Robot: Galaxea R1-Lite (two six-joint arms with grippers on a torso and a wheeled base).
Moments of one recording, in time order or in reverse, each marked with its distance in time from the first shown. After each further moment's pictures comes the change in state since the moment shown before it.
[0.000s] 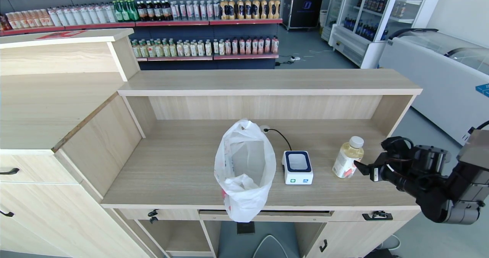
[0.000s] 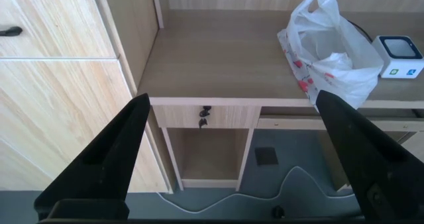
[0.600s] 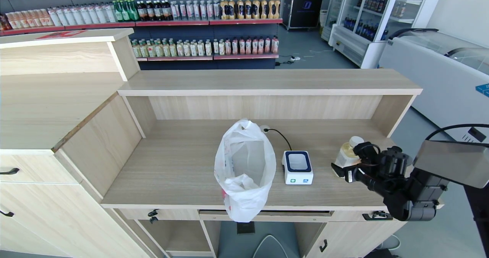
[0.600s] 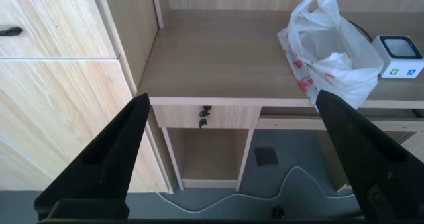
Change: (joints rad) left arm 0.000 0.000 0.000 0.000 0.000 0.000; right arm 0.095 0.217 -0.192 -0.056 -0.004 -0.002
